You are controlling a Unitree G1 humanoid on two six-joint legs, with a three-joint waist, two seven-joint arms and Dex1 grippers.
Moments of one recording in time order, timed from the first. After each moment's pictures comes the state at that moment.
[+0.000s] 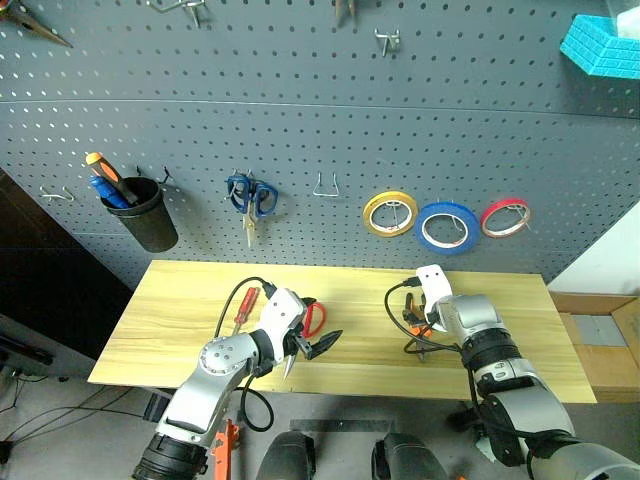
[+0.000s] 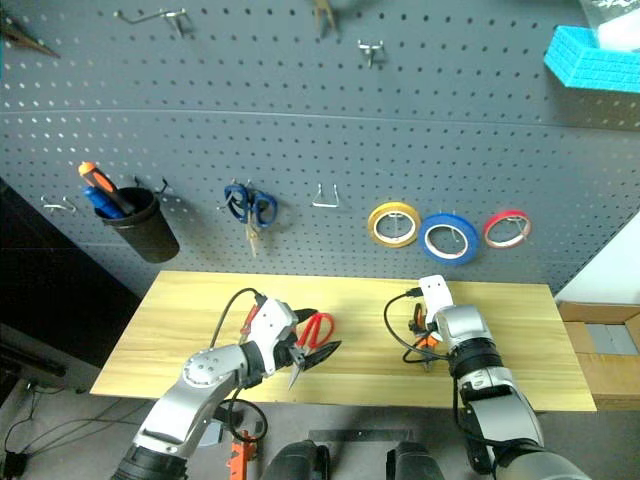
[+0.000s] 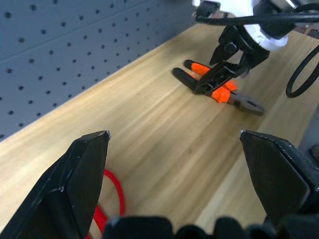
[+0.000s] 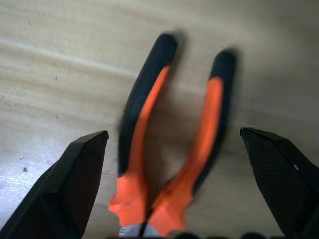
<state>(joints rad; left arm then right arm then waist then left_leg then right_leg) -0.06 0.41 -0.19 -0.15 -0.15 0.32 -0.69 -0.67 -0.14 -0.02 0.68 -0.04 0.92 0.16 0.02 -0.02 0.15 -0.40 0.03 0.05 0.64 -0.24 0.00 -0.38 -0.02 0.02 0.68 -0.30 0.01</state>
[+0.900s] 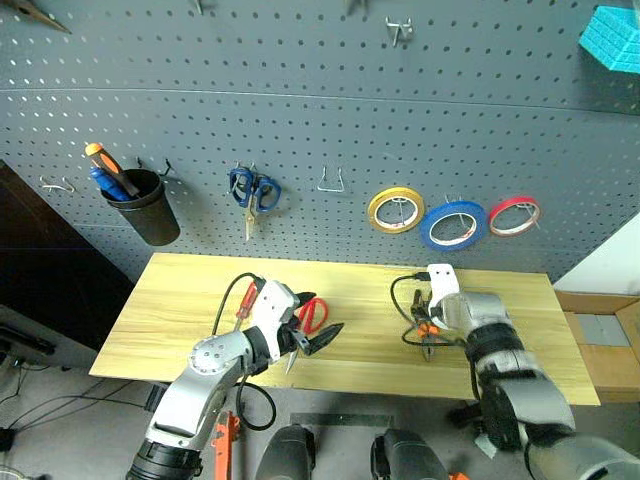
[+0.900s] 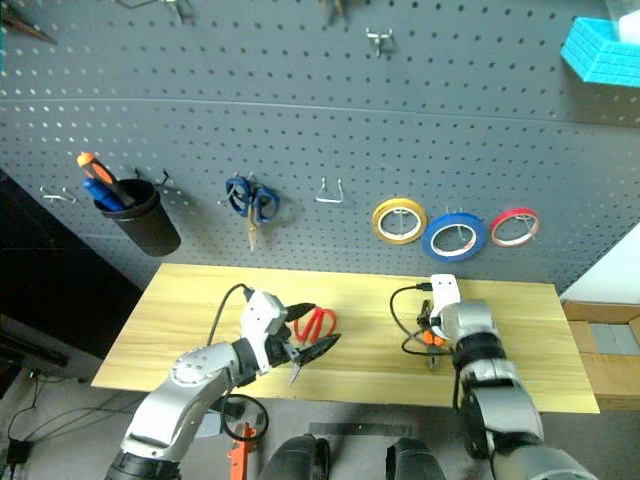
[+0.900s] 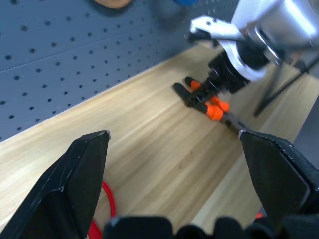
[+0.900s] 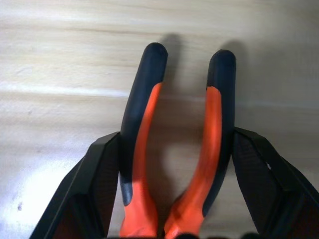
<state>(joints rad) -0.05 0.41 -0.08 -0.25 -0.31 0.42 -0.69 -0.55 -0.21 -0.01 0.47 0.07 0.92 0.19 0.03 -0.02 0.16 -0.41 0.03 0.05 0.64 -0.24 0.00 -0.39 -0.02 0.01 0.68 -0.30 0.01</state>
